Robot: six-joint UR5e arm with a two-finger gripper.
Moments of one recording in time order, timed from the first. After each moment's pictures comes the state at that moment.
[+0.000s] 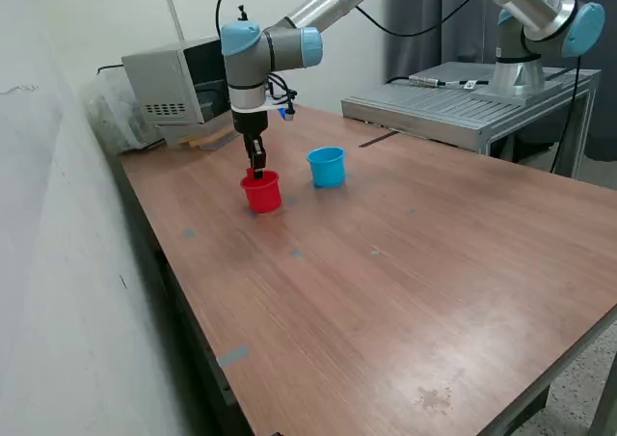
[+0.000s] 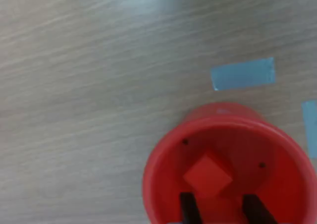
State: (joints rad) arm -0.23 -0.64 1.03 -2.06 -1.77 3.15
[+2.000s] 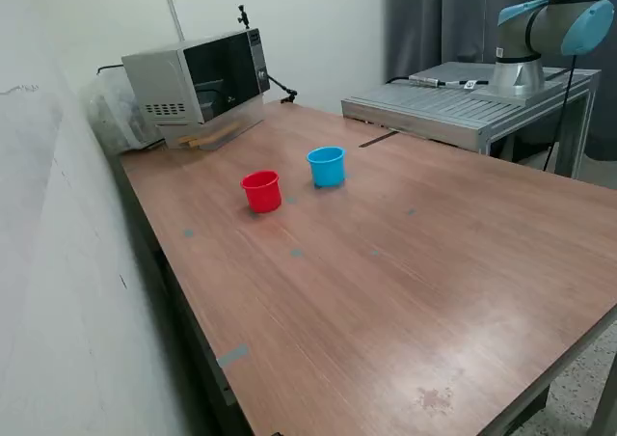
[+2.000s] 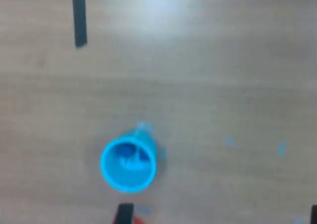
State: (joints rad) arm -0.11 -1.68 1.68 -1.70 -1.71 3.00
